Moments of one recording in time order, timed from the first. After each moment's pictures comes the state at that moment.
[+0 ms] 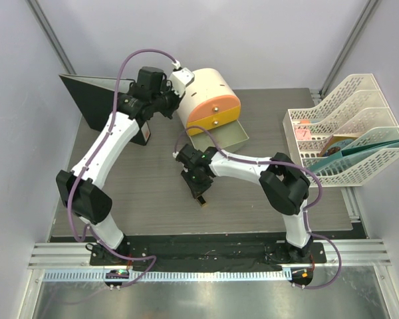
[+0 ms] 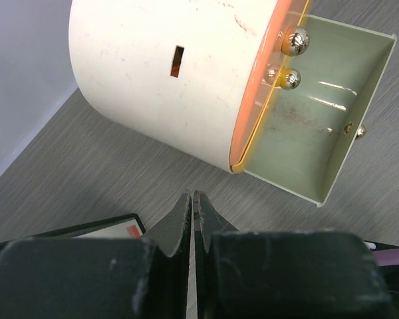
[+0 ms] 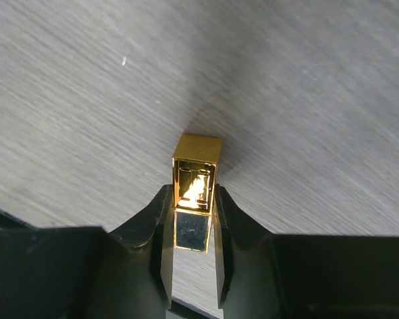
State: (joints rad) left arm -0.43 1.69 1.79 -0.66 0.17 0.37; right arm 0.93 1.98 1.44 -0.71 -0.05 0.31
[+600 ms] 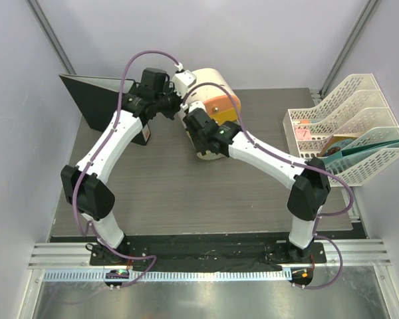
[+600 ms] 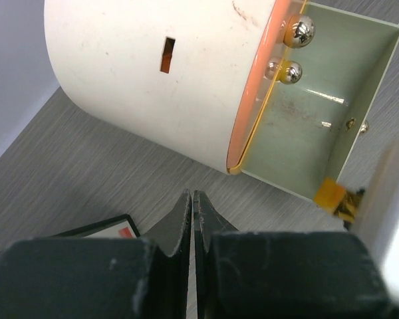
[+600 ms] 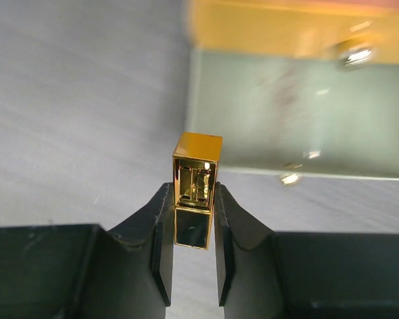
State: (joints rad) left arm -0.42 1.73 1.80 -0.66 0.18 0.37; right arm 0.87 1.82 1.67 -0.70 0.35 0.26
